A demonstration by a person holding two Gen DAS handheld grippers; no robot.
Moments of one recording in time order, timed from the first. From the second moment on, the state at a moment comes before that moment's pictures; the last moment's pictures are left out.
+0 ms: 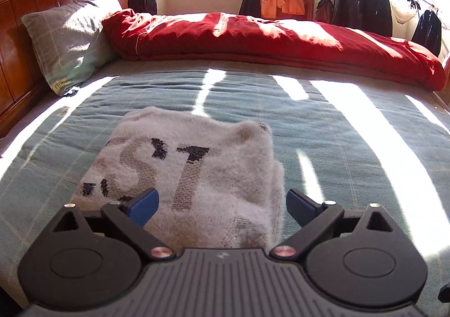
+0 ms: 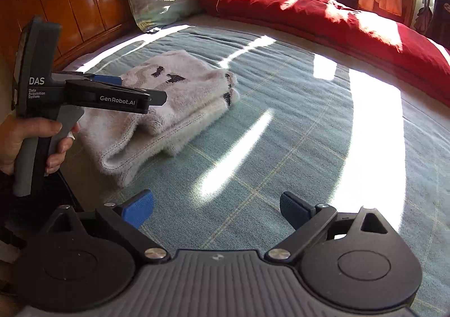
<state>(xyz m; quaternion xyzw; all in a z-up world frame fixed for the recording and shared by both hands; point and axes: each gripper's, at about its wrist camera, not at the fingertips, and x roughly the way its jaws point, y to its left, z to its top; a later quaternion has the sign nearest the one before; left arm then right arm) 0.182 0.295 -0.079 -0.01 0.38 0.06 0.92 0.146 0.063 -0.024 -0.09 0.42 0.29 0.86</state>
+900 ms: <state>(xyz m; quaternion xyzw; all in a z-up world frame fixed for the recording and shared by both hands) 0.087 0.271 -0.017 -0.01 0.33 0.17 0.93 0.132 0.026 -0.016 -0.03 0.42 0.28 0.86</state>
